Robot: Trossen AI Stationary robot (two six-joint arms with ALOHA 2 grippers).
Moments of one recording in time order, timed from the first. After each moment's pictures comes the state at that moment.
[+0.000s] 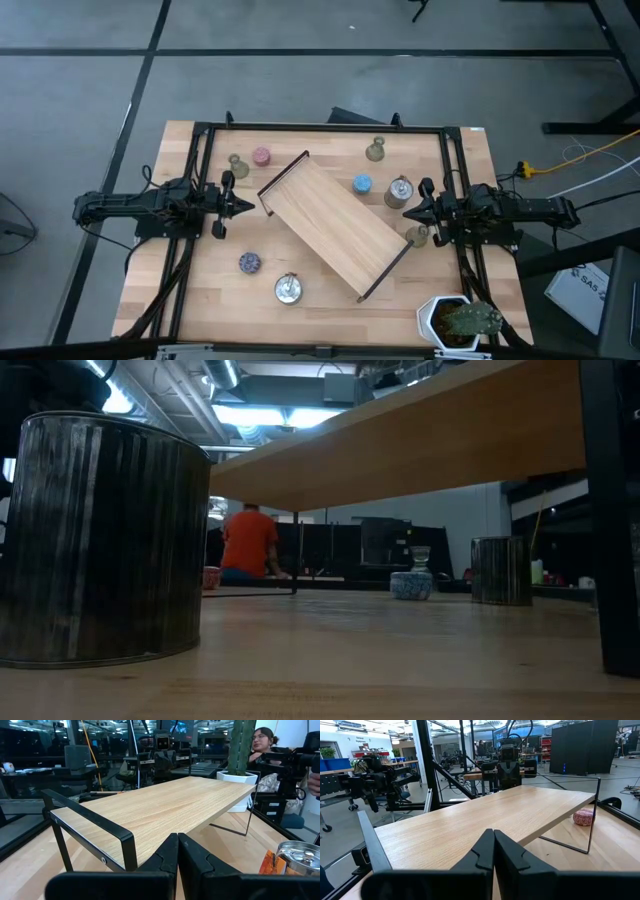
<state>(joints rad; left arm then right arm) 0.07 0.04 0.01 0.03 0.07 -0.01 0.06 0.00 0.01 0.03 -0.11 0.10</state>
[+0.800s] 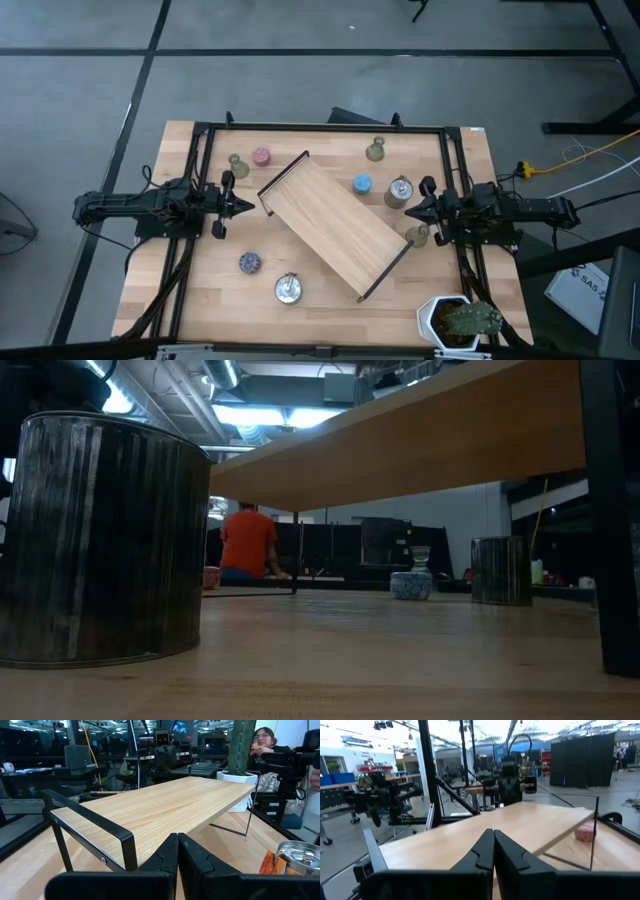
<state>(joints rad) 0.07 0.04 0.01 0.03 0.07 -0.01 0.06 0.00 0.01 0.11 -0.11 0.12</state>
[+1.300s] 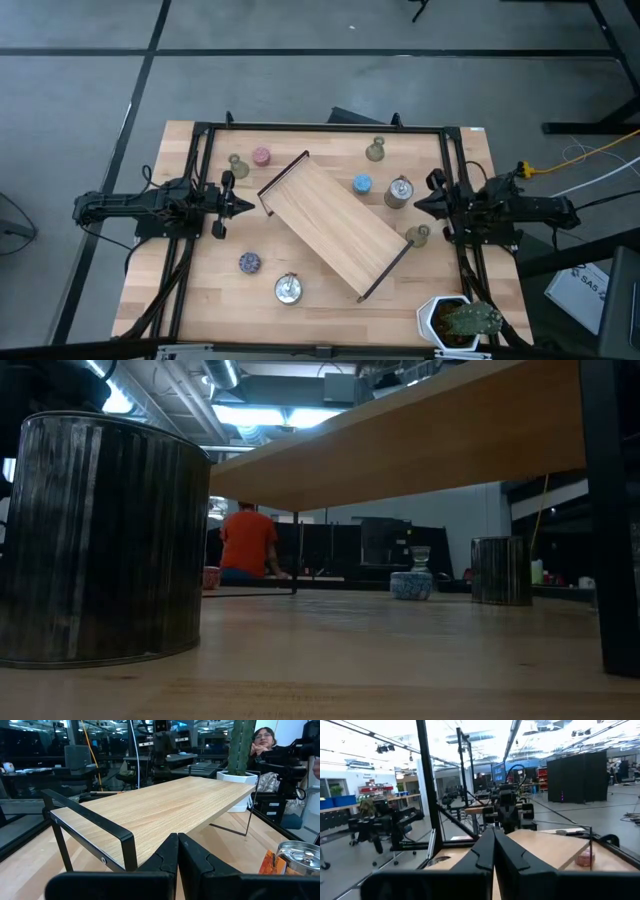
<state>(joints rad) 0.07 0.04 0.01 0.03 0.07 -0.01 0.06 0.00 0.13 0.09 -0.08 0.15</state>
